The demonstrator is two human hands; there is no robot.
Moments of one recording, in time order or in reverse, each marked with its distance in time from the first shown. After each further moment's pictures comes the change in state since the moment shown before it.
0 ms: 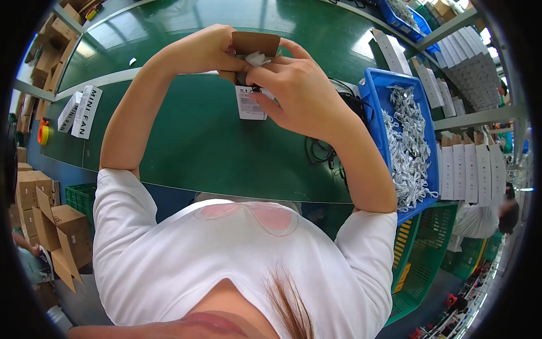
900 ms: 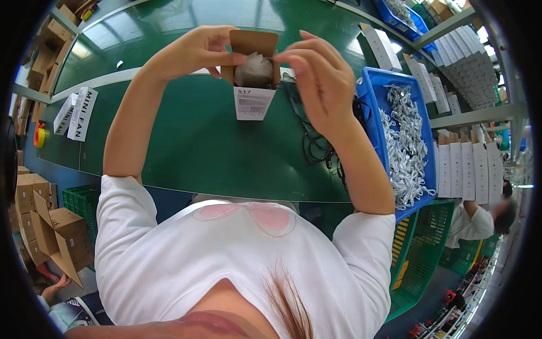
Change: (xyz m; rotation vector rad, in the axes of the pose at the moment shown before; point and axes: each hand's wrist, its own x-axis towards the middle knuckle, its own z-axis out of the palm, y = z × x) left_hand -0.013 -0.022 0.010 -0.379 0.182 0.024; right_hand -0.016 0.014 -0.005 0.292 0.392 0.099
